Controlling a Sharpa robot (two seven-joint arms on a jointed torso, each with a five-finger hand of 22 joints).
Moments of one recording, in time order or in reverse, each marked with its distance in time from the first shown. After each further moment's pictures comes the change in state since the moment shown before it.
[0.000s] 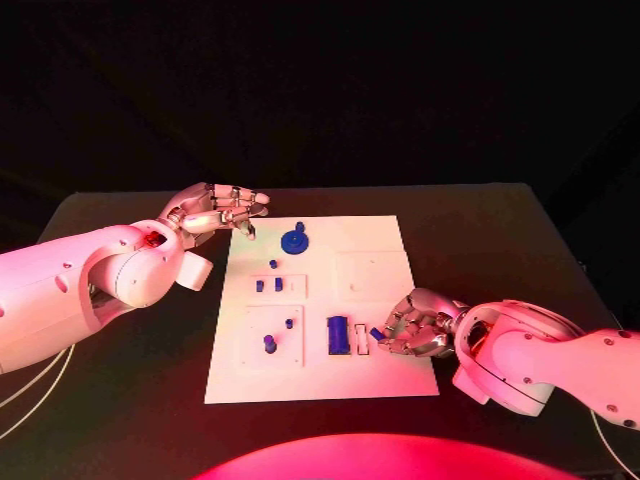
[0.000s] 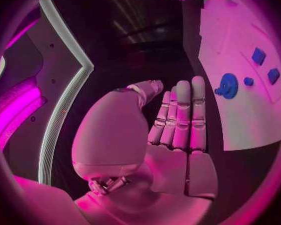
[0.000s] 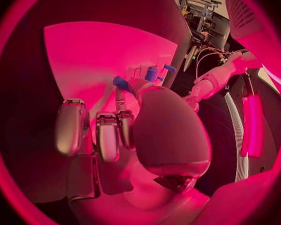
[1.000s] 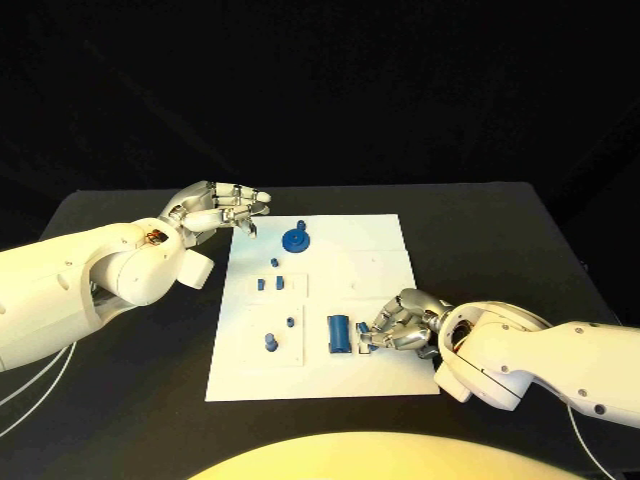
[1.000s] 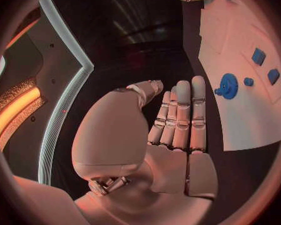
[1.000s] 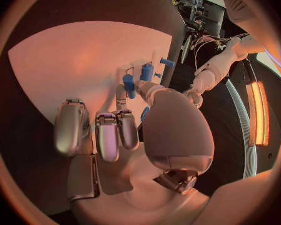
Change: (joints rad) left arm 0.000 -0.002 0.000 0.003 0.000 0.000 -0.001; left_hand 0.000 0.000 0.000 0.000 0.000 0.000 0.000 0.000 0.000 0.000 0.000 0.000 -0.001 0.000 0.000 0.000 0.001 0.000 0.004 0.004 -0.005 -0.002; right arm -0.009 0.078 0.000 -0.051 0.140 -0.046 0.010; right_hand -0.187 -0.037 0.065 -0.032 -0.009 -0.007 0.008 0.040 0.059 -0.004 0.004 0.004 0.000 0.000 0.000 0.000 0.001 0.000 0.000 0.000 -0.004 0.000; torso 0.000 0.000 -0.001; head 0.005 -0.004
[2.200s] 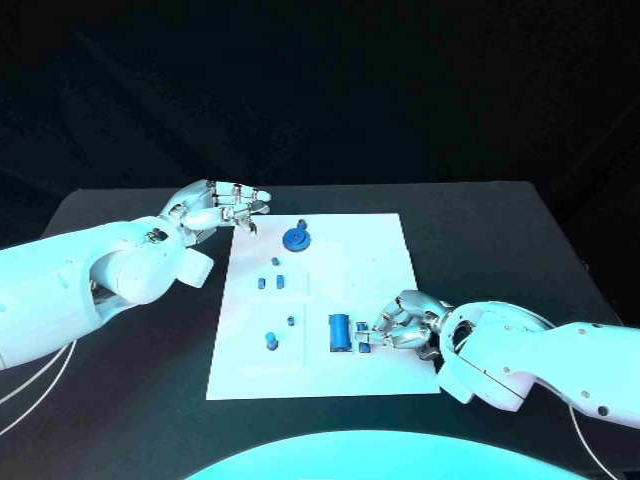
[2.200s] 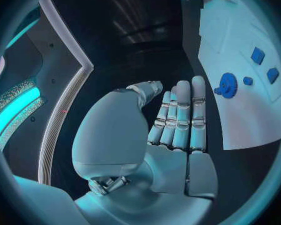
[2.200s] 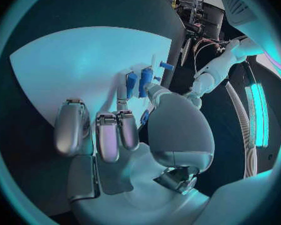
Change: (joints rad) left arm 0.000 -0.002 0.000 -0.001 0.000 0.000 -0.003; left_hand -0.005 0.005 -0.001 0.013 0.000 0.000 0.000 0.000 0.000 -0.004 -0.004 0.000 -0.001 0.000 0.000 0.000 0.000 0.000 0.000 0.000 -0.004 -0.002; right arm -0.001 -0.008 0.000 0.009 -0.010 0.022 0.002; right_hand -0.139 -0.011 -0.158 0.009 -0.004 0.006 -0.006 -0.005 0.000 0.000 0.000 0.005 0.000 0.000 0.000 0.000 0.000 0.000 0.000 0.000 0.000 0.001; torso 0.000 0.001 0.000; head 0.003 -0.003
